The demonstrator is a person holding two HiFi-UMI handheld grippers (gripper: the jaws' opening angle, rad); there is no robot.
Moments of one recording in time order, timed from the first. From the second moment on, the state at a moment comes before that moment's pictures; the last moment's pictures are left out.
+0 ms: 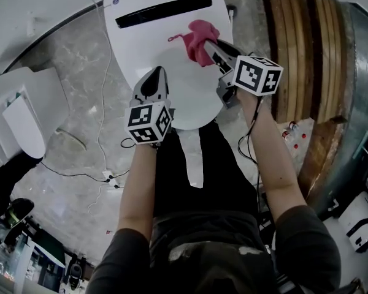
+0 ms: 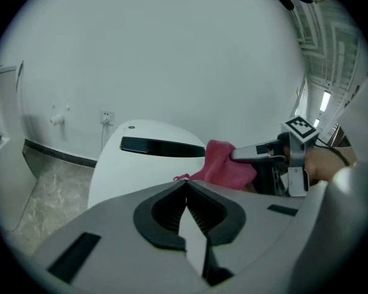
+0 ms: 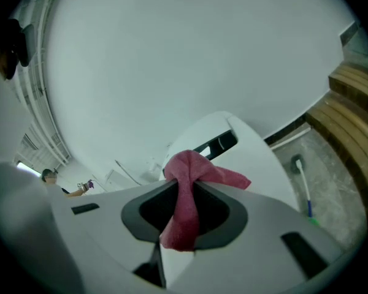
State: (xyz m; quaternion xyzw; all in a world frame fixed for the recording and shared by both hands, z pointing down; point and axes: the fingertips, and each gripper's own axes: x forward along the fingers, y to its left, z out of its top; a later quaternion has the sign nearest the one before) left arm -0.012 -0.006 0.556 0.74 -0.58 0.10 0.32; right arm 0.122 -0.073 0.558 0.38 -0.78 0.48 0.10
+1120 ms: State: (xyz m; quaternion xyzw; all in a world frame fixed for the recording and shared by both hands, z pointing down) left arm -0.127 0.068 0.596 0.73 -0.56 0.15 0.35; right arm -0.036 0.034 0.652 0.34 -0.76 0.51 0.21
